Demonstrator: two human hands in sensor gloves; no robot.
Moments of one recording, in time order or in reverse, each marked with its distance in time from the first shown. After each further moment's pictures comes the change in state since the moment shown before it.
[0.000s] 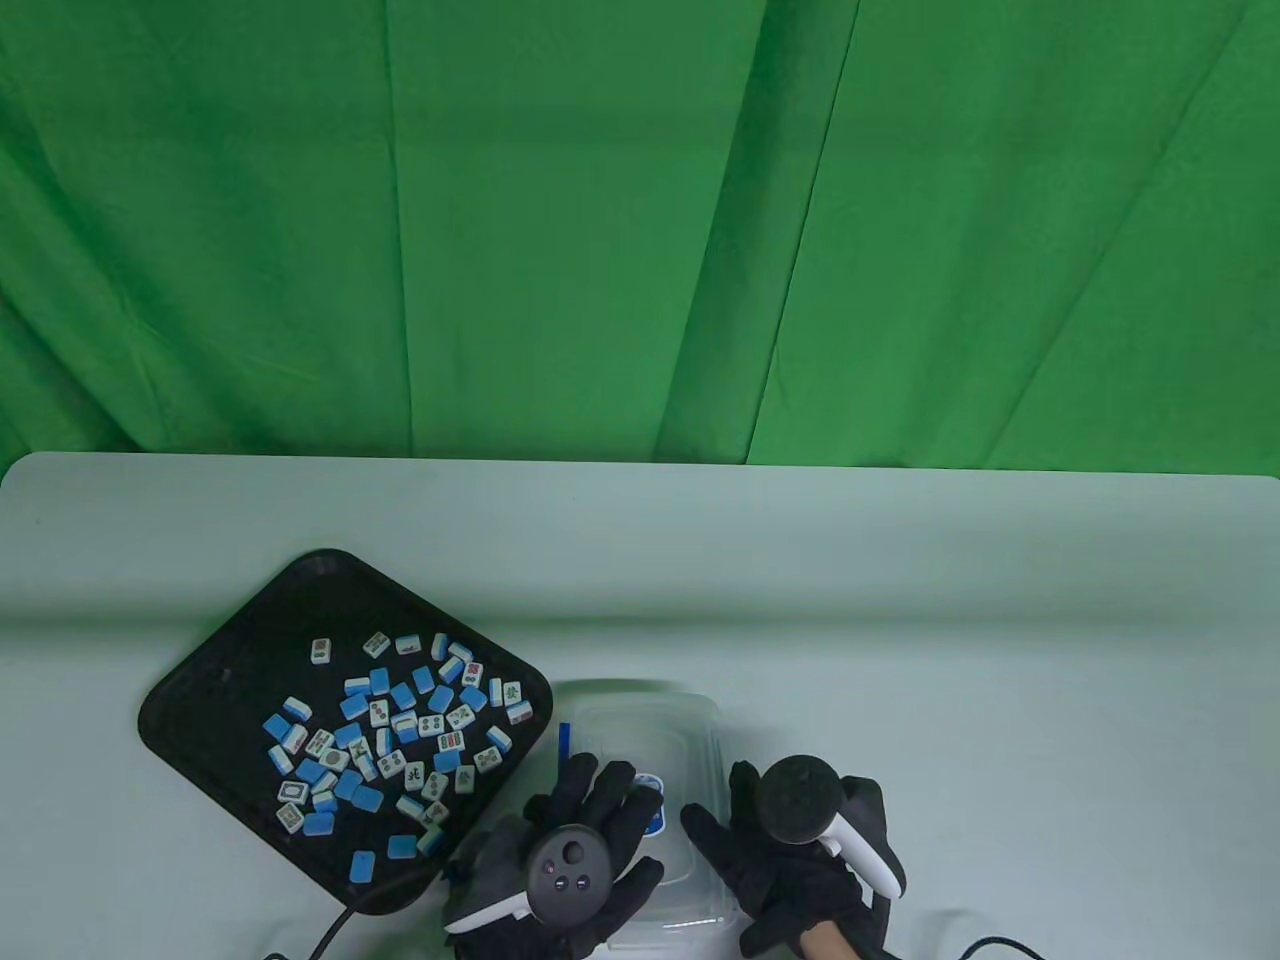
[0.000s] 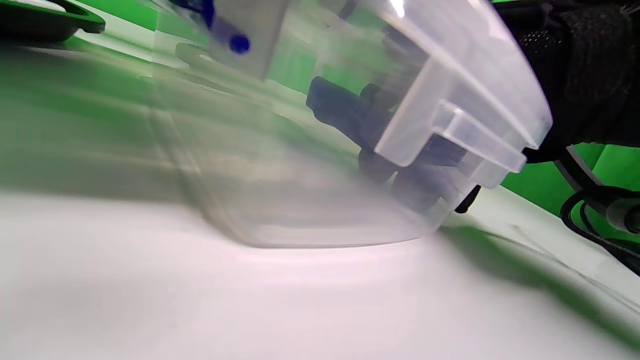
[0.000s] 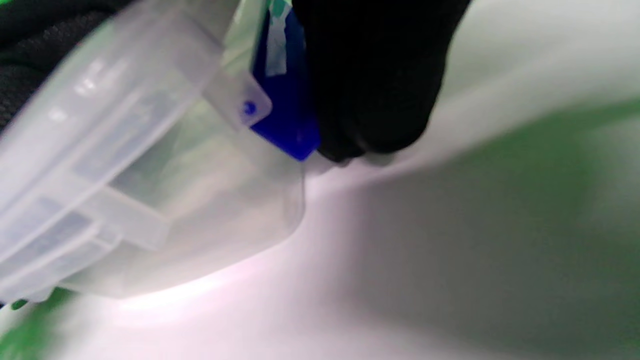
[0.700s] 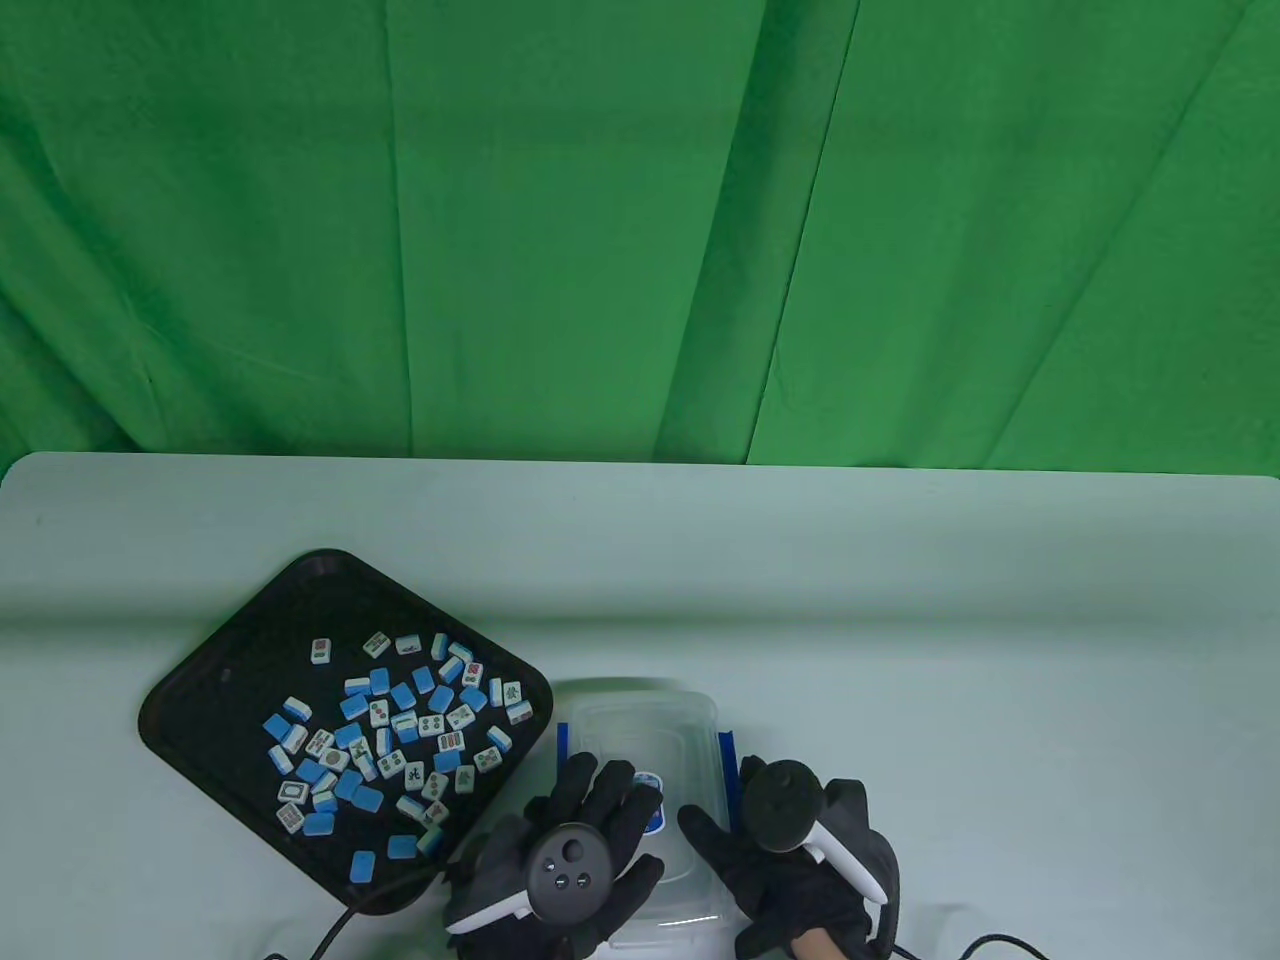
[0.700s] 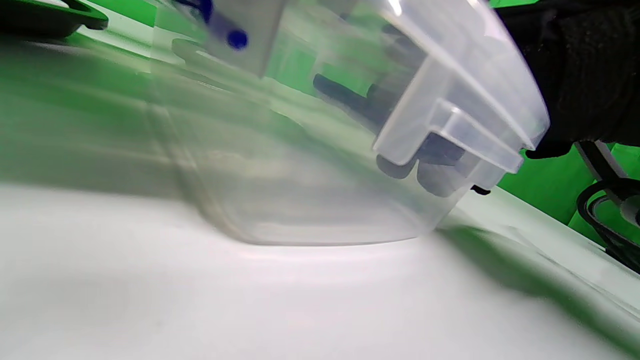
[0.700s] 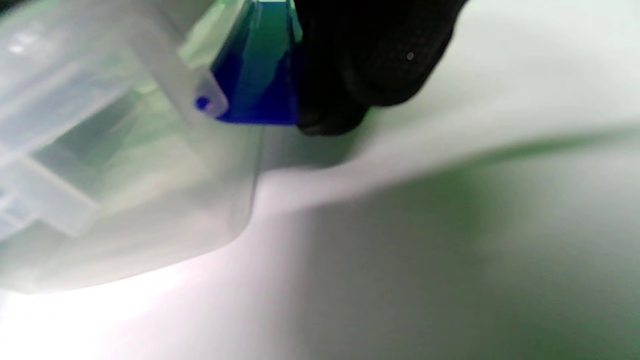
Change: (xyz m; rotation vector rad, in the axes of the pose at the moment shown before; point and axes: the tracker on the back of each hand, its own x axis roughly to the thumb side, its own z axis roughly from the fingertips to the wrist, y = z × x) left_hand 0.001 0.001 0.000 0.003 0.010 0.007; right_hand 0.009 0.000 0.007 -0.098 0.093 0.204
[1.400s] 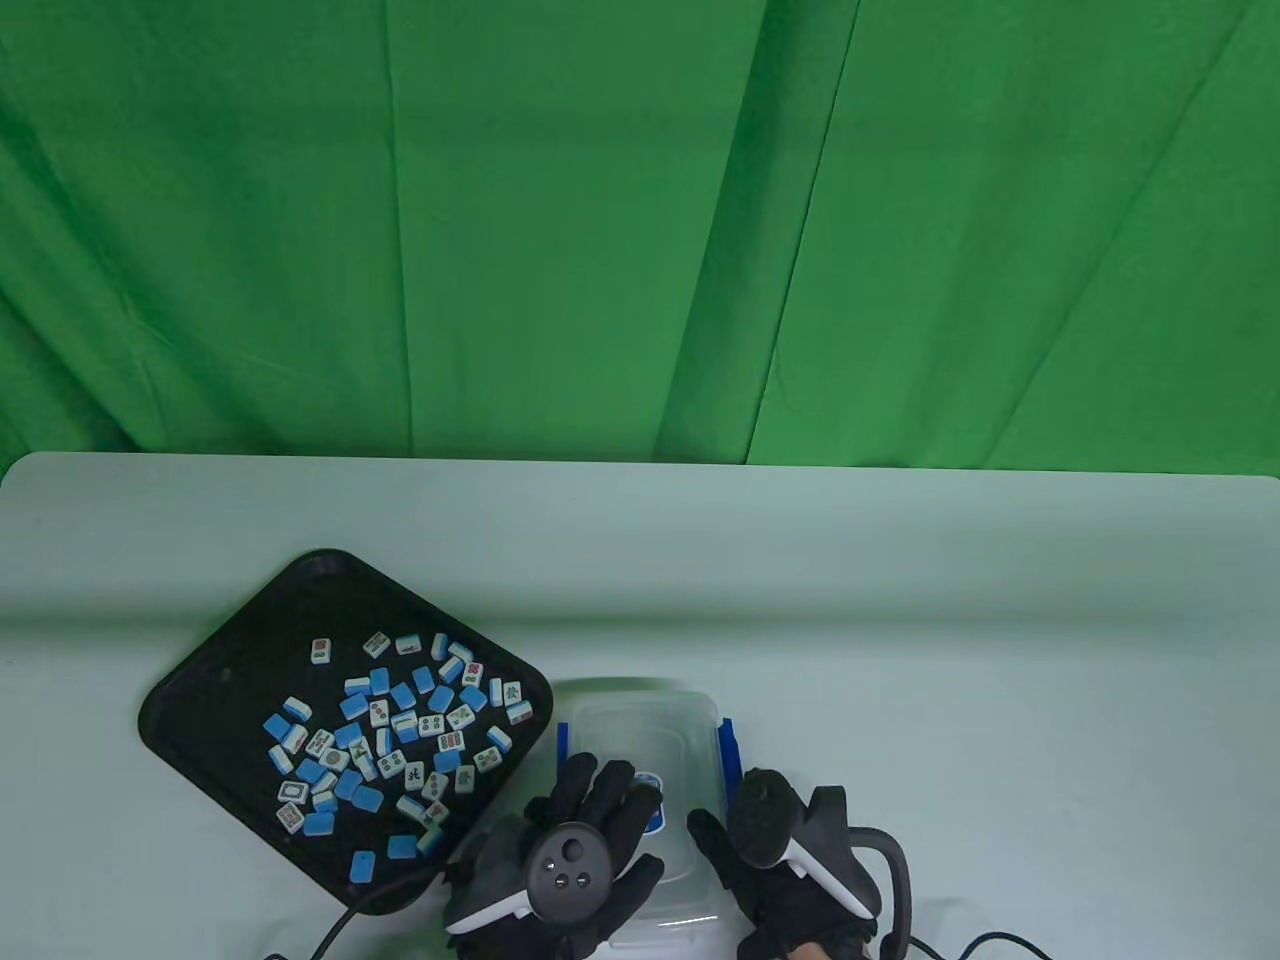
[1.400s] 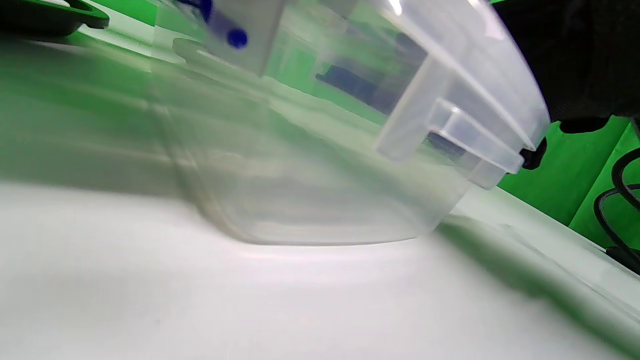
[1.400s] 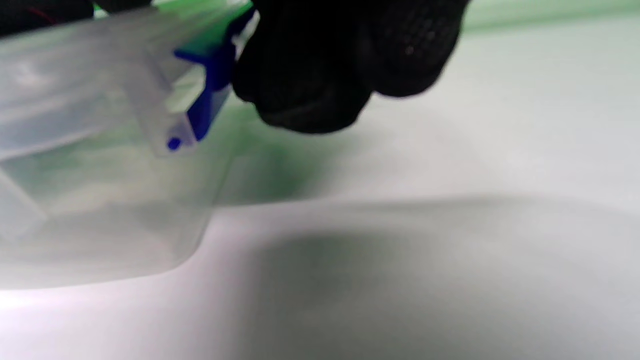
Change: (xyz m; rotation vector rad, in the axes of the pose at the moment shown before) left_hand 0.000 0.000 0.000 0.000 0.003 0.004; right_hand 0.017 -0.006 0.016 -0.123 0.055 0.228
